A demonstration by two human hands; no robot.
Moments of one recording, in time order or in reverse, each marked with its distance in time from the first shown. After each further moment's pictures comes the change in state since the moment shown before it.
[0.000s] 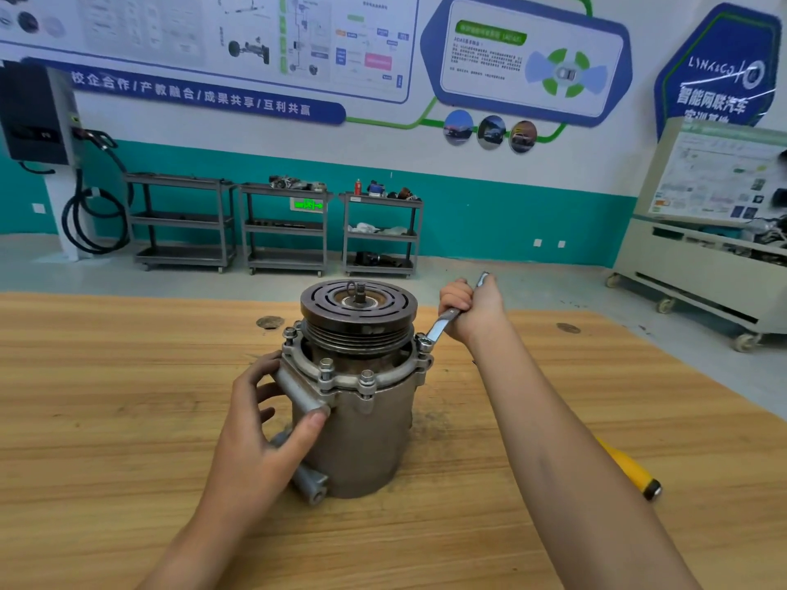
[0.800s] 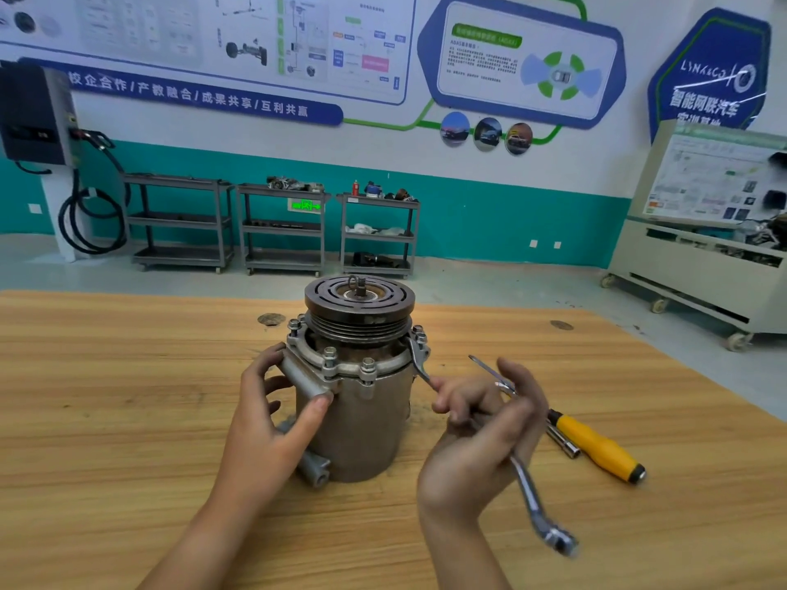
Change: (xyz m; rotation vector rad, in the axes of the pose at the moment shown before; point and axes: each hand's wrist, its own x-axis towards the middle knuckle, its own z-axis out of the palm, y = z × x) left_hand -0.003 -0.002 0.002 -0.003 0.010 -0.014; right_hand -0.125 0.113 -0.057 -0.380 -0.132 -1.342
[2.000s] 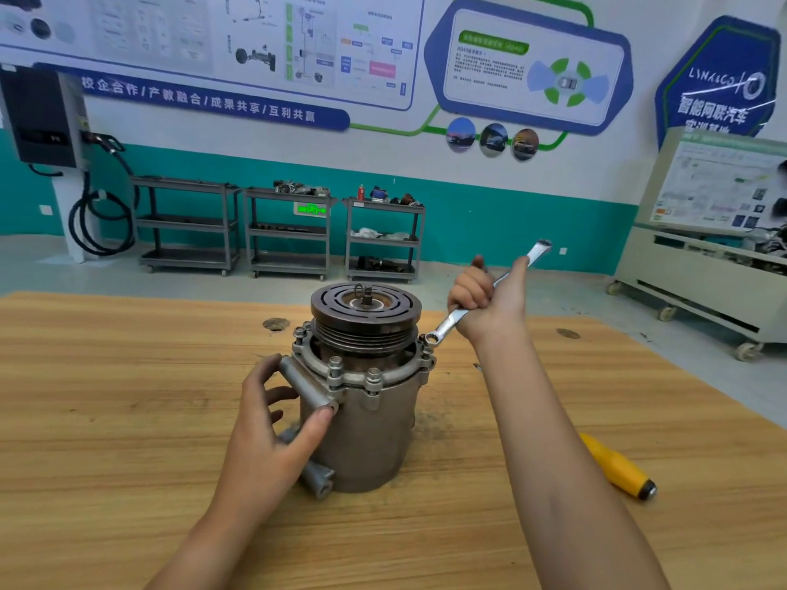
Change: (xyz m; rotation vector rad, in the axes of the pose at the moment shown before) left_hand 0.001 -0.007 -0.002 -0.017 0.005 -0.013; right_hand 0.141 0.047 0.041 0.510 -0.015 1.123
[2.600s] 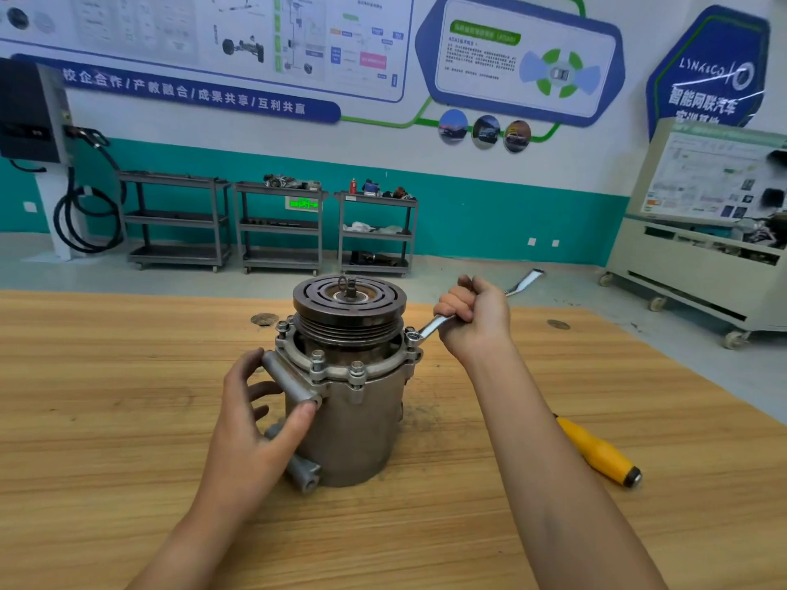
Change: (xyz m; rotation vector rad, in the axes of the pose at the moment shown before) left_hand -0.001 -0.001 0.001 -0.006 0.009 0.004; right_hand -0.004 0.004 -0.021 -0.120 0.170 -0.001
